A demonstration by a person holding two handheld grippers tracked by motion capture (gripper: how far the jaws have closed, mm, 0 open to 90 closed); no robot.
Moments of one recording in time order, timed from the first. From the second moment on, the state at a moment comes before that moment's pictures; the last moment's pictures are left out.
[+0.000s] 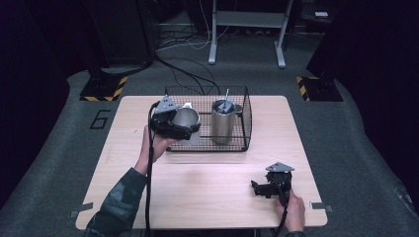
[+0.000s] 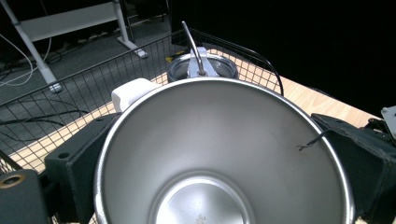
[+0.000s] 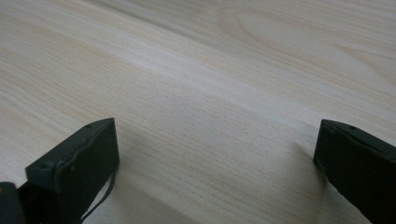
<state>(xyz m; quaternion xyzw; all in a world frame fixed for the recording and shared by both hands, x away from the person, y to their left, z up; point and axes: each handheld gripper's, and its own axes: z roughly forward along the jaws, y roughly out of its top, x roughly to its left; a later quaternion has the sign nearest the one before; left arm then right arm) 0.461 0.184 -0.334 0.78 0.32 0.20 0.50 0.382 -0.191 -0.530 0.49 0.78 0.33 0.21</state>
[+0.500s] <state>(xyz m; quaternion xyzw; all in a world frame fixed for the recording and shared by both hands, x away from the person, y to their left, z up) 0.494 0.183 -0.330 0.78 0.33 0.19 0.50 0.382 -0.191 -0.530 0.49 0.78 0.33 0.21</state>
